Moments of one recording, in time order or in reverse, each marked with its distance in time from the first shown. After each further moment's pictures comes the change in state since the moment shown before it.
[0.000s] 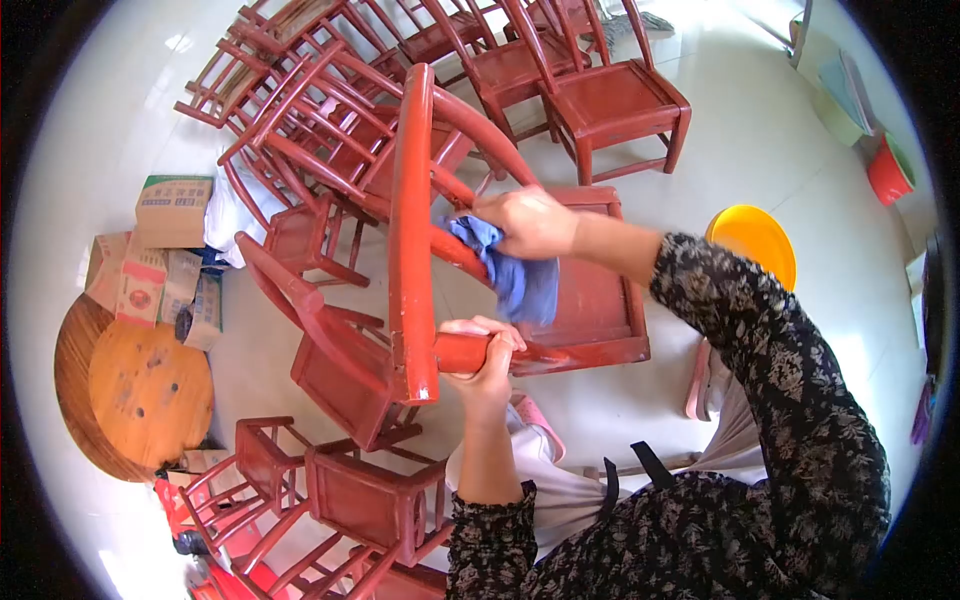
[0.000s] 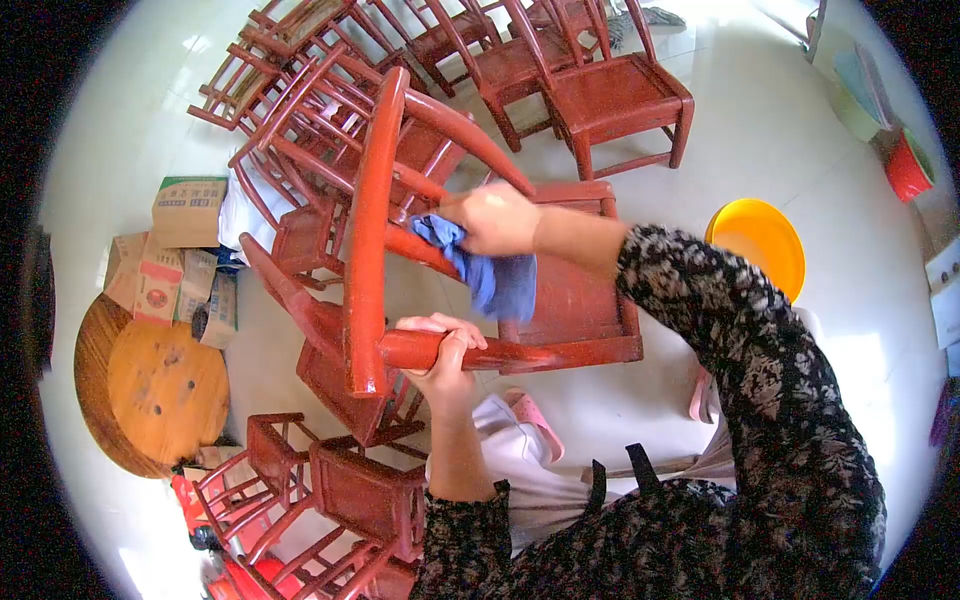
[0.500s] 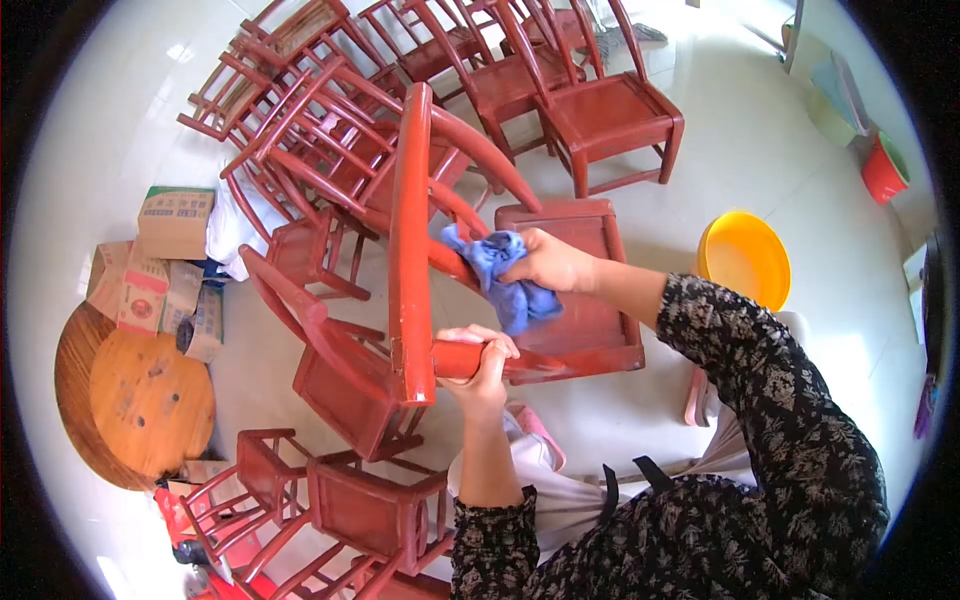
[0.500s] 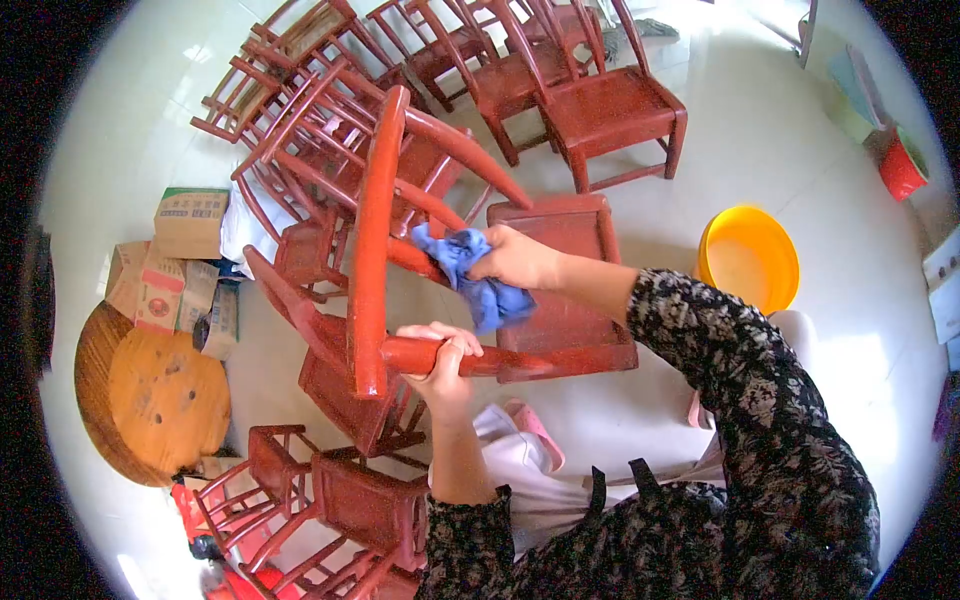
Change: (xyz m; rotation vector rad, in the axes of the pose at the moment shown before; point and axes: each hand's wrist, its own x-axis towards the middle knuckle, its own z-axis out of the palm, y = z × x) left_hand 0.004 -0.009 -0.006 -0.032 0.004 0.025; right_hand -0.028 -0.018 0.007 0.979 -0.081 0.476
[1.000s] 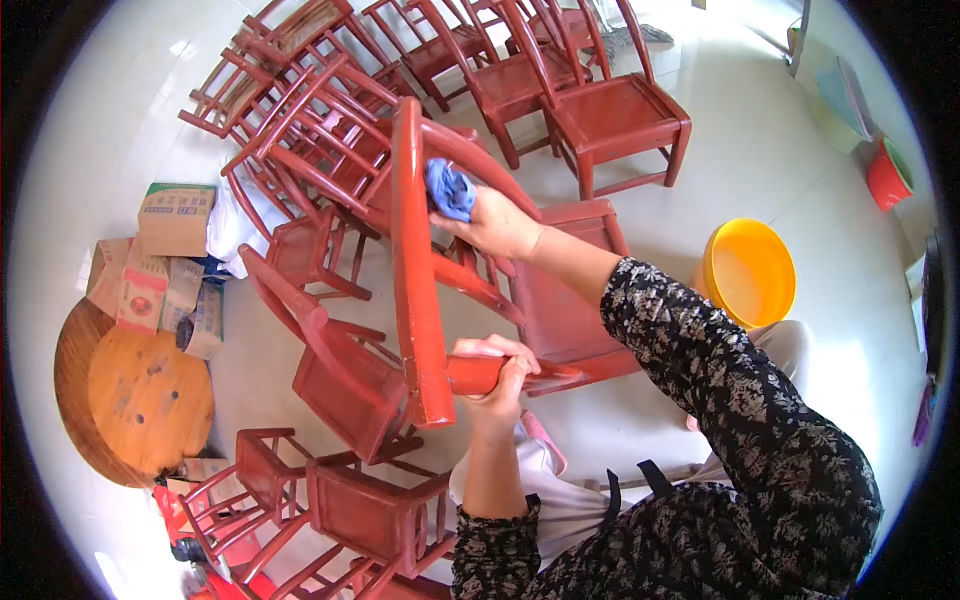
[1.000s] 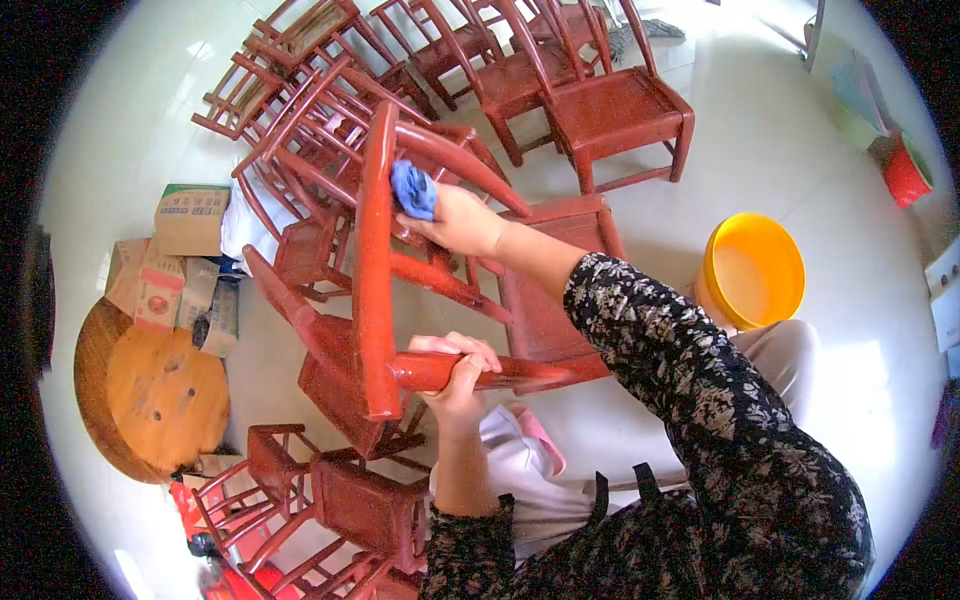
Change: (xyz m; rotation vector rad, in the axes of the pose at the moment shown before) left_hand -0.008 0.005 0.003 0.037 -0.101 -0.035; right_hand 0.079 -0.002 0.006 -0.416 0.291 -0.477
